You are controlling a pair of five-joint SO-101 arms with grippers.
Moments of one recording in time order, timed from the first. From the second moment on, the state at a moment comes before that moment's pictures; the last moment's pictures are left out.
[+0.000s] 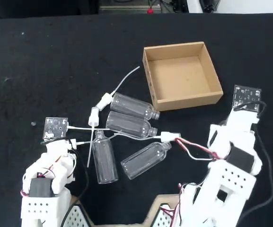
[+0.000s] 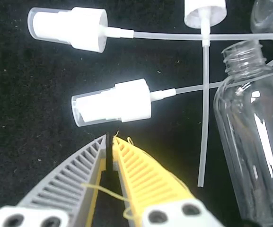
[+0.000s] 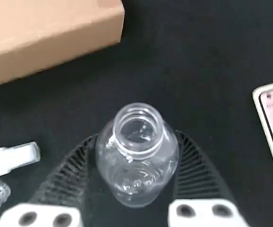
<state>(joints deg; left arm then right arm) -4.7 -104.0 96.1 72.7 -3.3 30.4 -58.9 62.3 58.6 17.6</state>
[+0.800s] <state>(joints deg) -10.9 -99.3 73.2 65.5 -13.3 23.8 -69.8 67.1 64.1 11.4</state>
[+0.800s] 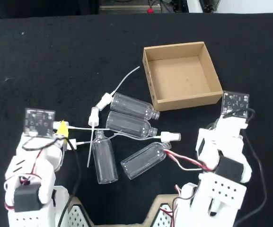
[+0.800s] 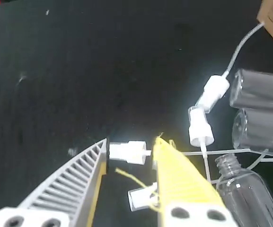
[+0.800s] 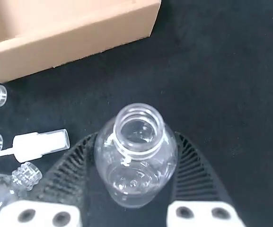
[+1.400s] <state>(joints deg) -11.4 -37.1 49.5 63.6 25.2 23.7 -72.3 69.7 64.1 11.0</state>
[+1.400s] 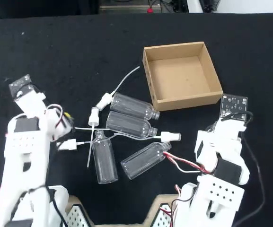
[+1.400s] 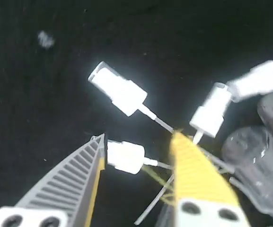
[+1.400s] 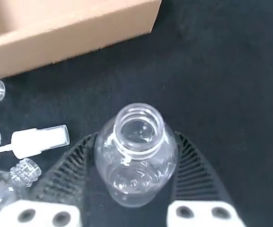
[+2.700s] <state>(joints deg) -15.8 1.5 29.4 59.8 40.1 23.7 -72.7 72.0 62.4 10.9</state>
